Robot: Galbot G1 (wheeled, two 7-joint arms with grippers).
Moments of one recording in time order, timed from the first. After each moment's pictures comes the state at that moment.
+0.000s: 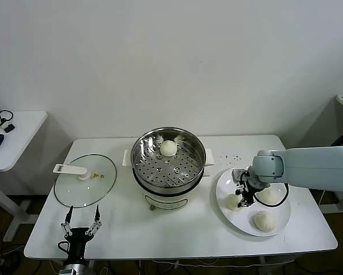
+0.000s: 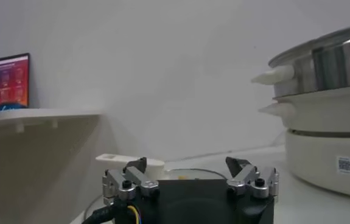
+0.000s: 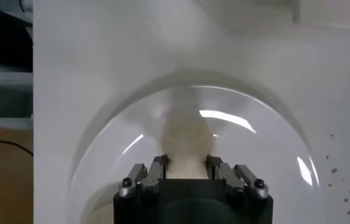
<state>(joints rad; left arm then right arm) 1.56 -1.54 -0.75 -1.57 0.02 -0.57 0.08 0.69 0.80 -1.96 1.55 0.72 -0.39 -0.57</state>
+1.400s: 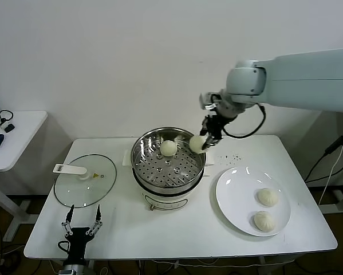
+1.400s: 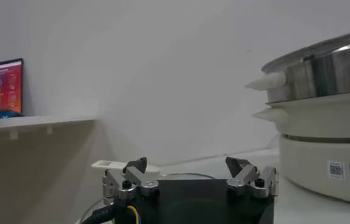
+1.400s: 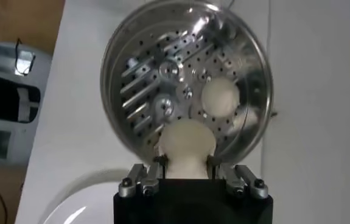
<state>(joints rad) 1.58 -1.54 -0.75 -1.60 0.03 -0.56 0.08 1.08 1.14 -1.87 1.49 1.05 -0.38 -0.75</state>
